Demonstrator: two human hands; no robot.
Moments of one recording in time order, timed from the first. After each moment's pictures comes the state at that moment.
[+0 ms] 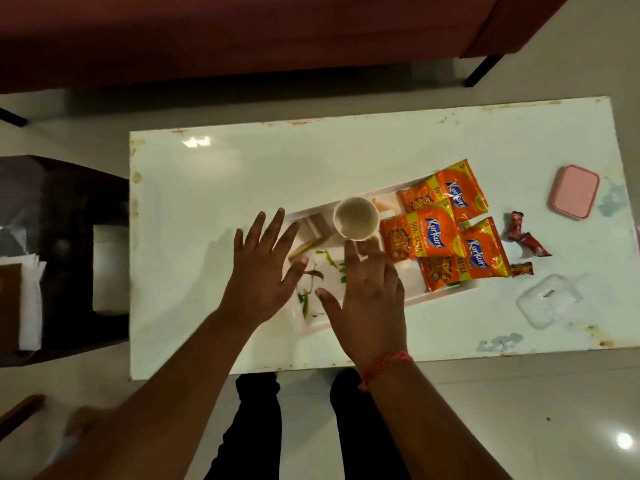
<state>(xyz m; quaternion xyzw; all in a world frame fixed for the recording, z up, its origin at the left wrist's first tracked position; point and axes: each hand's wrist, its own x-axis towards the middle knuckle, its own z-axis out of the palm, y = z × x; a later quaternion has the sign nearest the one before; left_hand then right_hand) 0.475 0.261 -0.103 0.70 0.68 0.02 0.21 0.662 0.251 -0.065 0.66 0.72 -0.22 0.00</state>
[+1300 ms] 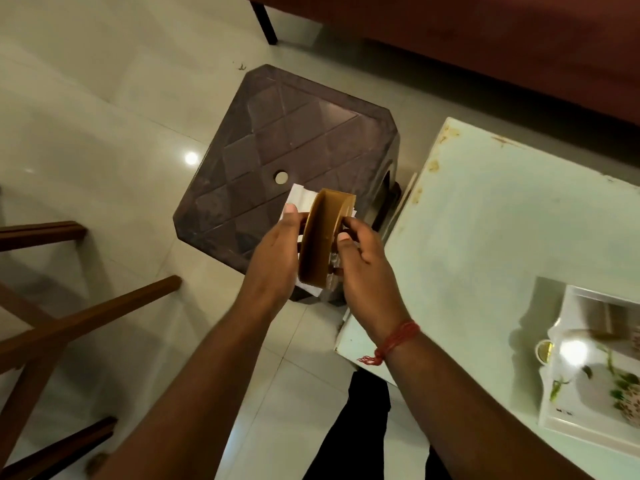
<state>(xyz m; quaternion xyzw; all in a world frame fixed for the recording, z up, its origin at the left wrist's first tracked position) 0.099 0.111 -0.024 0.06 0.82 0.38 0.43 0.206 0.174 -0.039 0.48 0.59 -0.65 -0.07</state>
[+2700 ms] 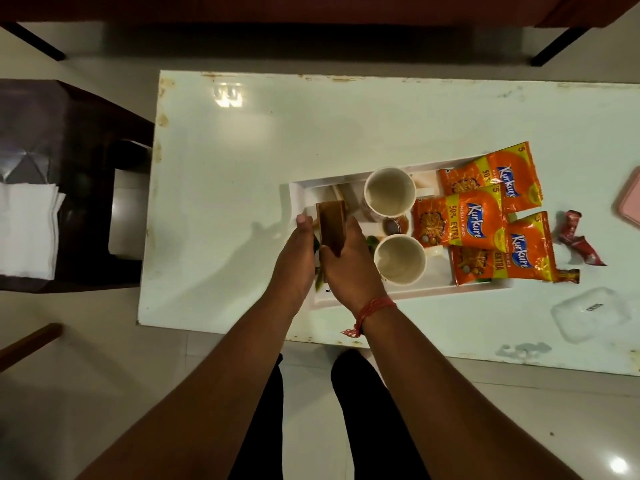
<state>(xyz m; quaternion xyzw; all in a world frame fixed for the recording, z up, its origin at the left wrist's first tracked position) 0.531 0.249 -0.107 0.09 0.75 0.32 0.57 0.619 0.274 -0.095 0.61 0.50 -0.60 -0.07</state>
